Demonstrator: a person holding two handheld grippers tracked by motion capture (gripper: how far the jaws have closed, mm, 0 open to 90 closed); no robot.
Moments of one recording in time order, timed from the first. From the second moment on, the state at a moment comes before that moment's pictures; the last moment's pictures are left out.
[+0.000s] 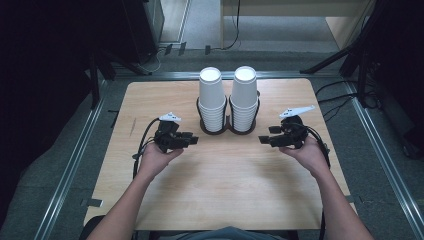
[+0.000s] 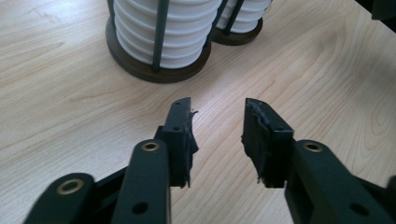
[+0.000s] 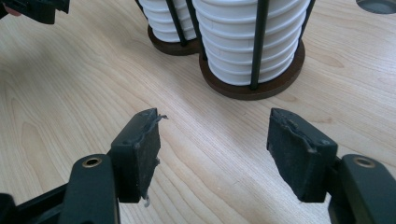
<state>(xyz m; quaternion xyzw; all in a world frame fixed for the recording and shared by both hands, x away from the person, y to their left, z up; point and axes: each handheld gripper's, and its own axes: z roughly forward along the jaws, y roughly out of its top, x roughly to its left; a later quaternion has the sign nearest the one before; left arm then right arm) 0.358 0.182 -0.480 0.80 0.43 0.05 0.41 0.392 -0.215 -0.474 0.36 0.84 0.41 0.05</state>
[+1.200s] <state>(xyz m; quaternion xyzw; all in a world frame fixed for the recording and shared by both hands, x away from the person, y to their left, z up) 0.373 0.113 -0.446 0.81 0.38 0.06 0.44 0.423 -0.210 -0.411 0.35 0.83 0.42 0.09</state>
